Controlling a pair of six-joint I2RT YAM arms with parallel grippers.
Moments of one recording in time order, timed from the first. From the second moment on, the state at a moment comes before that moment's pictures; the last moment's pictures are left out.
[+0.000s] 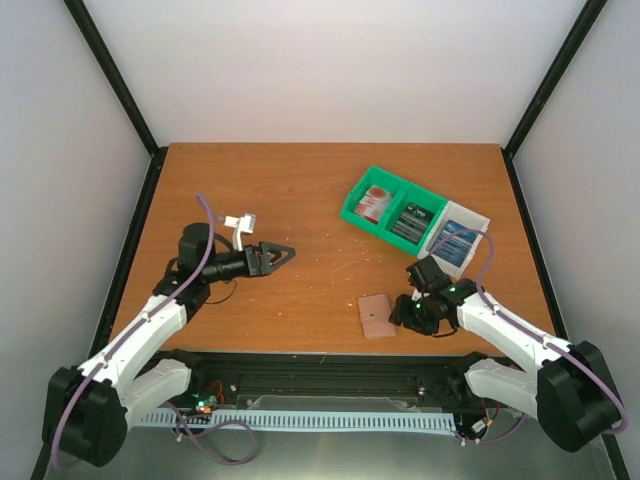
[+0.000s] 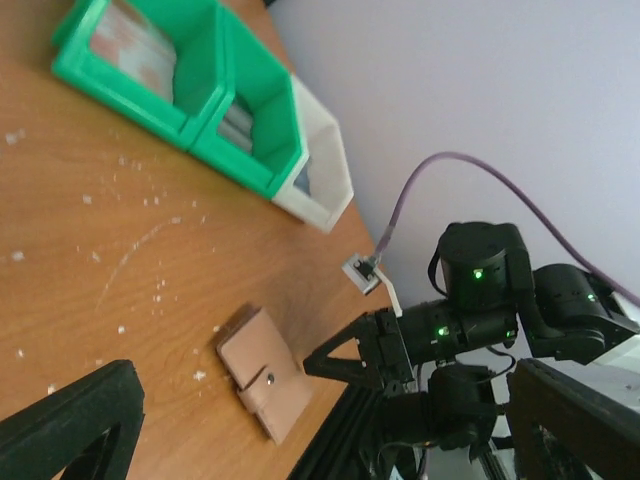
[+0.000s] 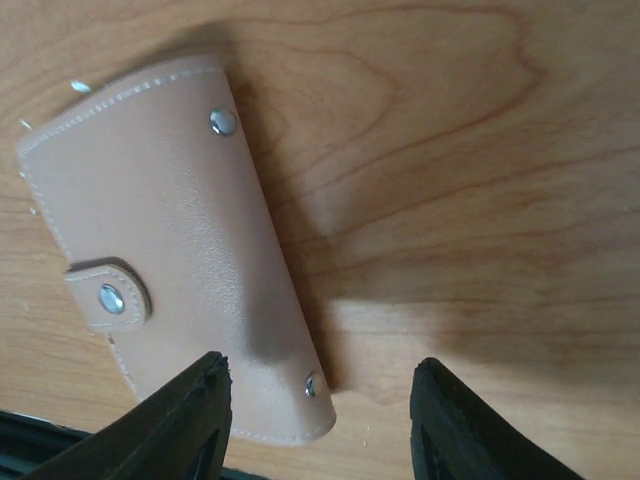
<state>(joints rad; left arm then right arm) -0.28 0.93 0.54 0.06 0.84 -0.72 0.49 1.05 0.52 -0.75 -0.24 0.72</state>
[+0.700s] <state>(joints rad) -0.68 1.32 0.55 0.02 0.53 -0.75 0.63 1.05 0.36 -0.35 -0.23 0.89</state>
